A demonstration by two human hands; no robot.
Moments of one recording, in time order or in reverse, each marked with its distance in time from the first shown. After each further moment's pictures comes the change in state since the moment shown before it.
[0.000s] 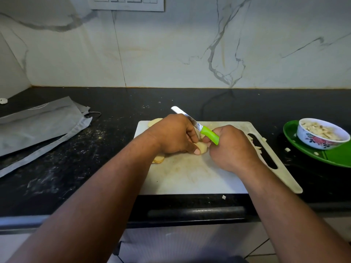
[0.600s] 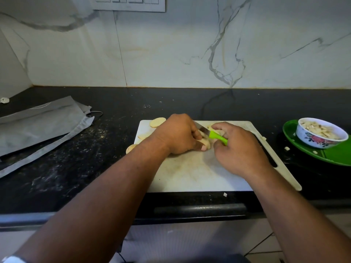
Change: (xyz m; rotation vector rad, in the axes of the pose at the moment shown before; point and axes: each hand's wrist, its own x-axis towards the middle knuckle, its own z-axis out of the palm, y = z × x) left_hand -0.003 0.009 0.008 -0.013 0.061 -0.022; right_hand -0.022 -0.002 -0.015 0.046 0.067 -0.095
